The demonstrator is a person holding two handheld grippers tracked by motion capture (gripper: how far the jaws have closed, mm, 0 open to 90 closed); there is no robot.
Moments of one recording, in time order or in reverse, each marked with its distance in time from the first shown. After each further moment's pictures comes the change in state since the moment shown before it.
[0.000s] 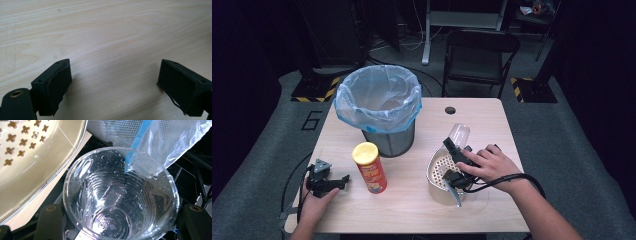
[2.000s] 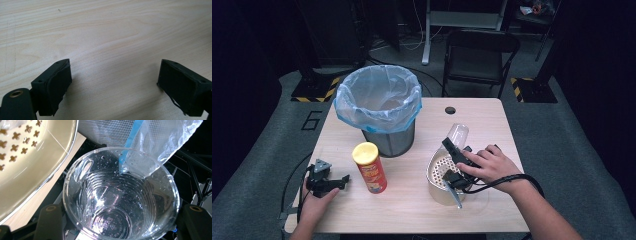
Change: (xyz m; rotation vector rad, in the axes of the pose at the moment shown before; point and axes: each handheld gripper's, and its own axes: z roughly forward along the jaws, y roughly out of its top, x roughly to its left) left arm 0.000 0.000 0.000 0.000 0.000 0.000; right arm -0.008 0.000 -0.004 -0.021 -0.049 0.003
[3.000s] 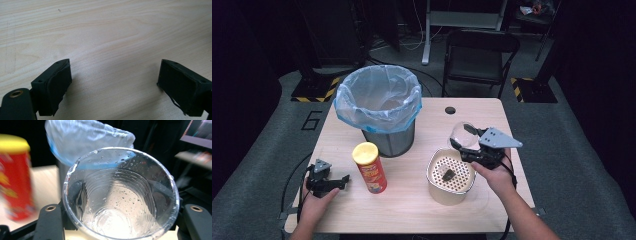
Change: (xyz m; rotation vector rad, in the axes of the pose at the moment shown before) left arm 0.000 0.000 0.000 0.000 0.000 0.000; right arm -0.003 -0.080 -0.001 -0.344 0.180 1.910
